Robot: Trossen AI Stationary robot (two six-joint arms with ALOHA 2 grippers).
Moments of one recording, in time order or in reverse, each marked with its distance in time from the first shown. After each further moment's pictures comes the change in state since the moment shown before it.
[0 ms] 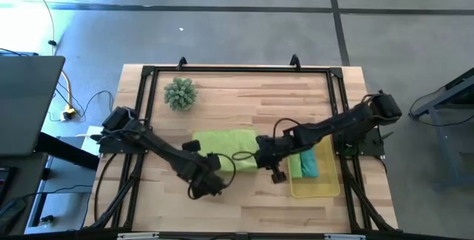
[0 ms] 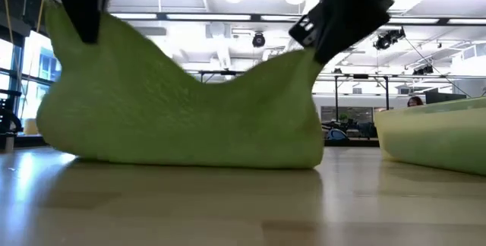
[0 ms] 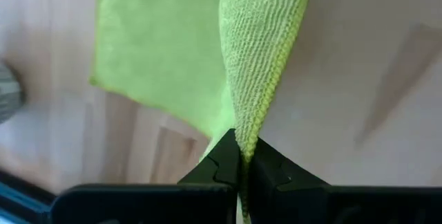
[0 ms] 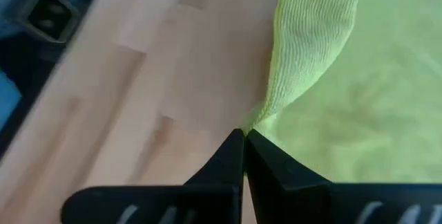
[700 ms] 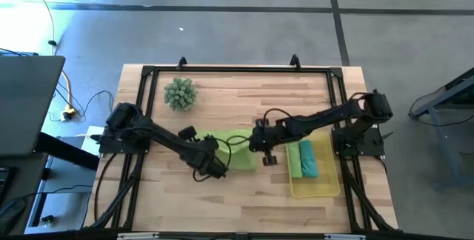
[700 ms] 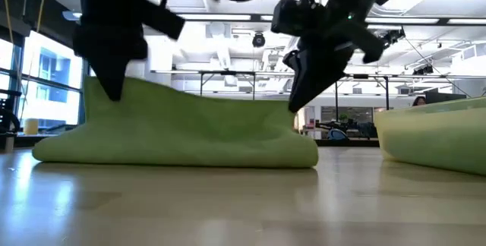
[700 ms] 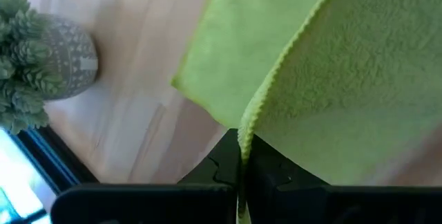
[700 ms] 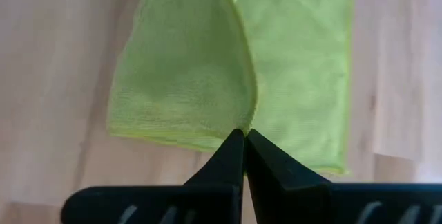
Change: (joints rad) left arm 0.102 0.002 -0.227 0.054 -0.201 -0.154; right arm -0.115 0.078 -0.001 -0.033 0.193 -0.075
